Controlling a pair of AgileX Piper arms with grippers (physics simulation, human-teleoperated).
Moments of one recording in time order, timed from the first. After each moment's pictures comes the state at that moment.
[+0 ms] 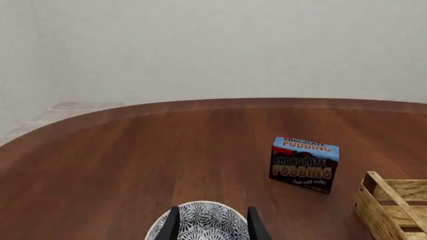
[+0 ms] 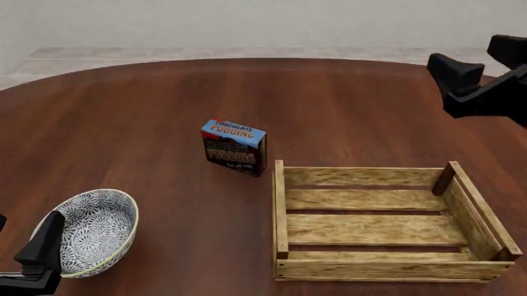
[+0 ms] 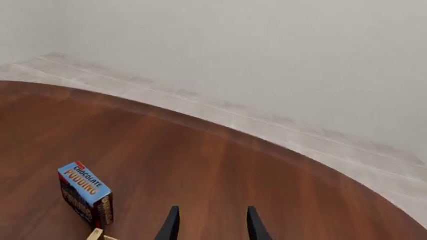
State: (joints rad) left arm 0.00 0.01 0.00 0.00 0.00; right arm 0.19 0.84 -0.80 0.06 -0.21
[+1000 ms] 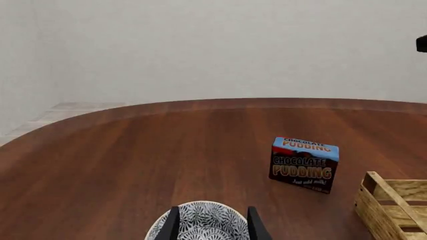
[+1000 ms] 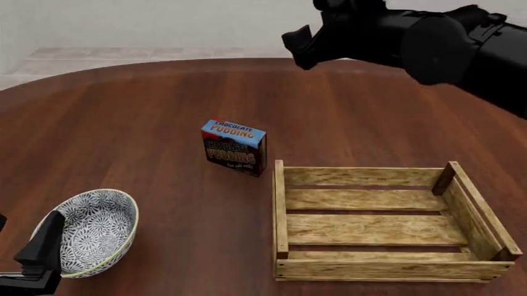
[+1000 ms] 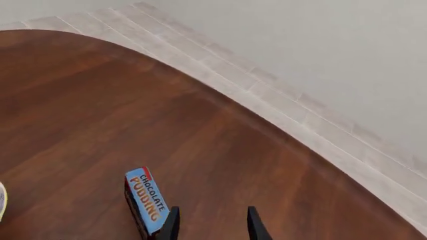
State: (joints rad) left arm 0.00 0.01 0.00 0.00 0.00; right arm 0.50 1.50 -1.41 0.23 -0.29
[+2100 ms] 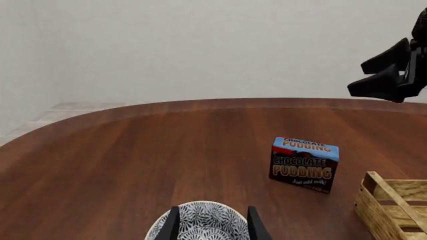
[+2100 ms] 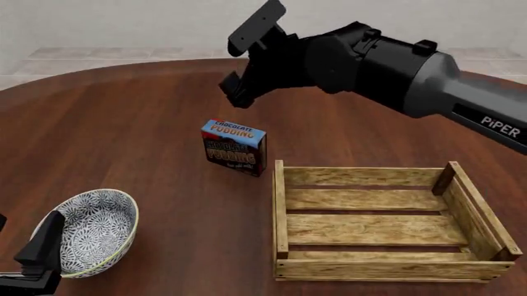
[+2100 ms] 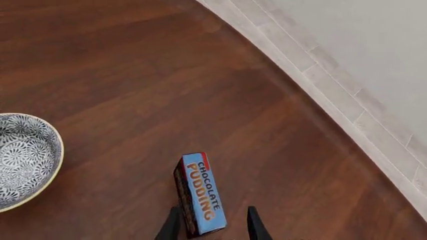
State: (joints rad) left arm 0.00 0.01 0.00 0.00 0.00; right arm 0.68 1.75 -1.62 0.41 -0.37
